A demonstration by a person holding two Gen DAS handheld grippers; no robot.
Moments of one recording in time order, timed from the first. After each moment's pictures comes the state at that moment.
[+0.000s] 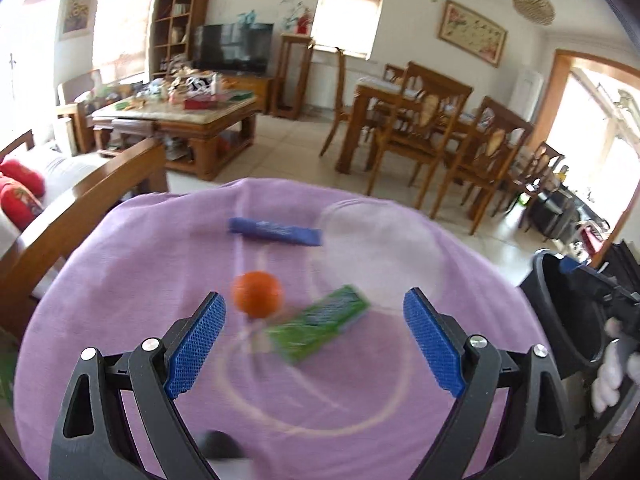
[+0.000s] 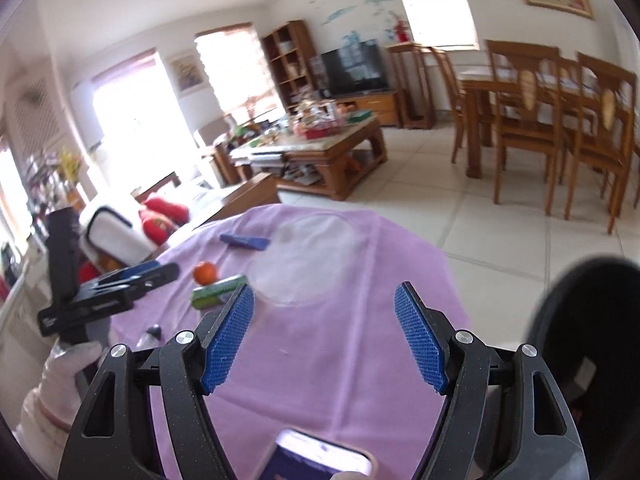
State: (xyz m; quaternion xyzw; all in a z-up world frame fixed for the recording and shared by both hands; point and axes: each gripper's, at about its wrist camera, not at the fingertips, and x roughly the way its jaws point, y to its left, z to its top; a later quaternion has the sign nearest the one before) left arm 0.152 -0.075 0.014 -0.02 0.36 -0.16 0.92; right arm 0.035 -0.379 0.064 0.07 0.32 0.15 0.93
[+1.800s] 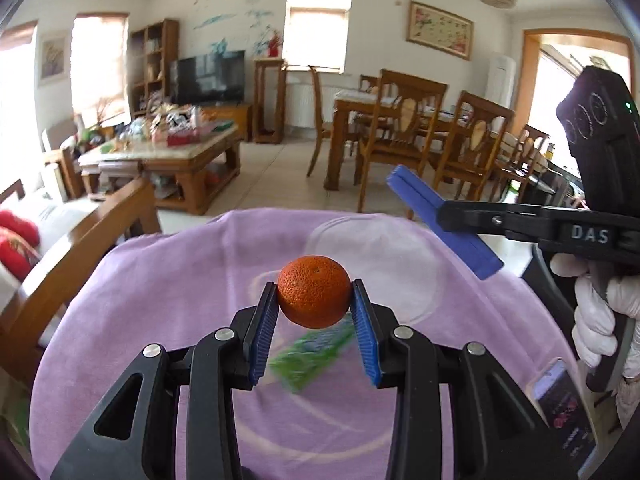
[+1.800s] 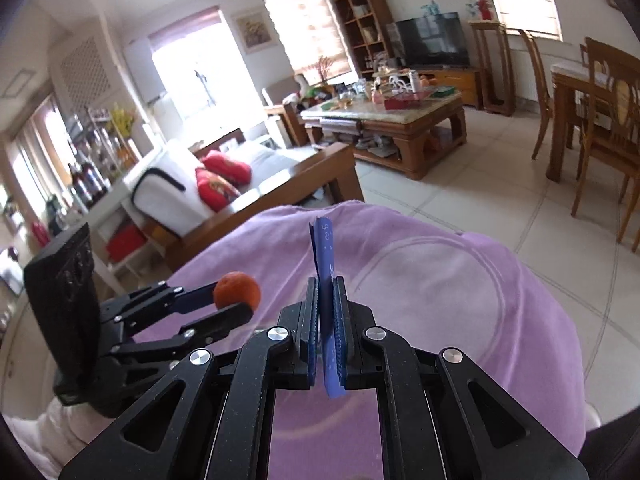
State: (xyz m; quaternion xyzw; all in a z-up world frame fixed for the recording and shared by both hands) left arm 0.122 -0.082 0.030 0.03 0.30 -0.21 0.93; right arm 0.110 -0.328 0.071 0.10 0.34 0.26 0.90
